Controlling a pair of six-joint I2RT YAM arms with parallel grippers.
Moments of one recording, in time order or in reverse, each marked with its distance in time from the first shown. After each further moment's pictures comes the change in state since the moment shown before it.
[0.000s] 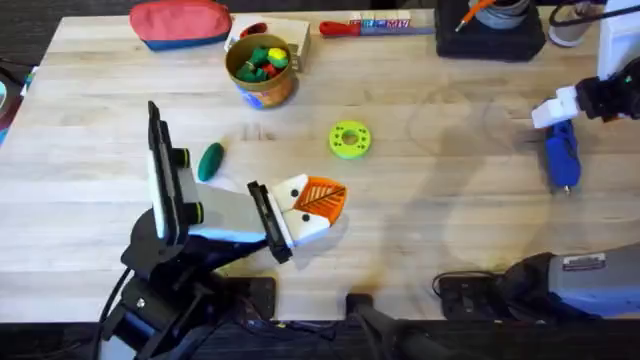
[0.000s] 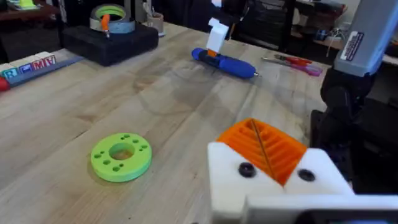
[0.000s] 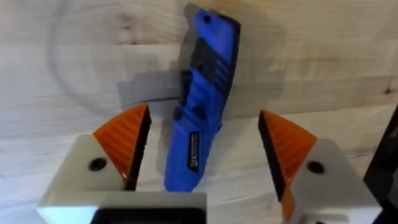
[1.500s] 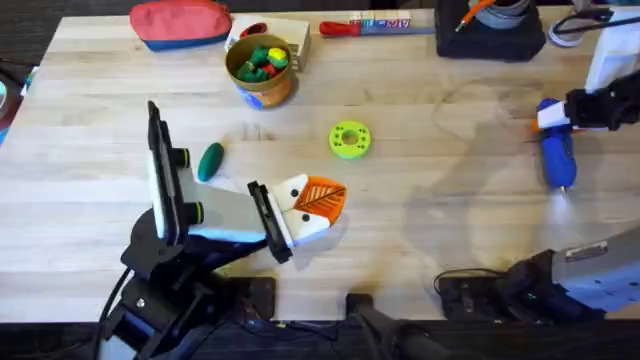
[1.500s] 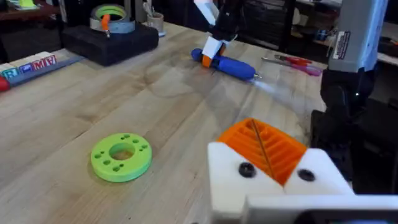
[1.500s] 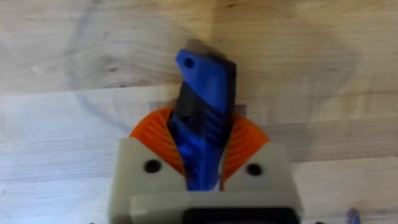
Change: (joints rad) left arm 0.000 0.000 0.000 0.000 -0.001 0.000; right arm -0.102 0.198 0.000 0.159 -0.196 0.002
